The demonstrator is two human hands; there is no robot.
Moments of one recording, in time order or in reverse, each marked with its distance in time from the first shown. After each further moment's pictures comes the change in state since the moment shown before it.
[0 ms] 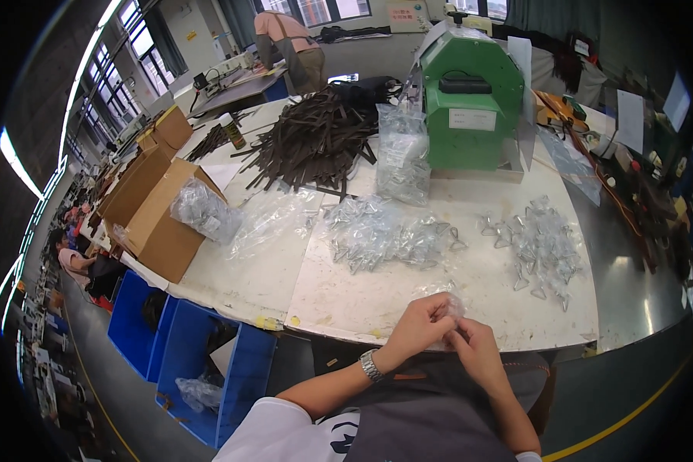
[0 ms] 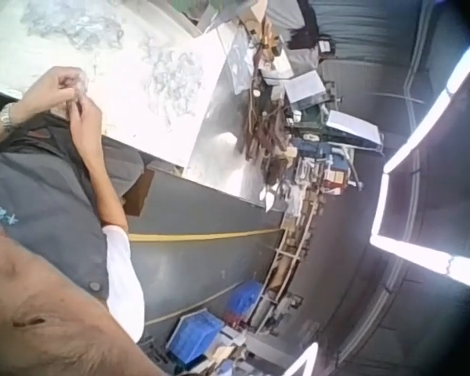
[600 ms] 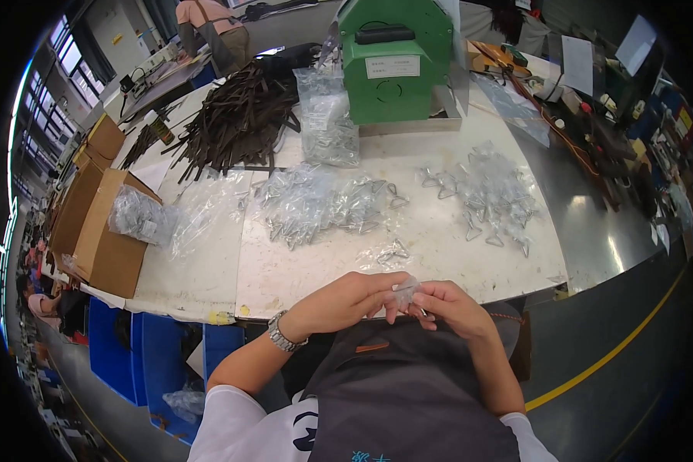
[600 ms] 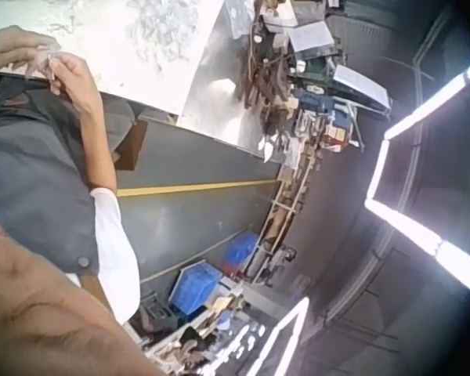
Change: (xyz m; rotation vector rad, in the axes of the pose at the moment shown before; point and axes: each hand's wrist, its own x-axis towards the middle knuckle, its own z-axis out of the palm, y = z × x) left_hand 0.011 0.072 -0.061 0.172 -0.665 -0.057; right_hand -0.001 -0.005 -0.031 0.680 -0.341 0.206
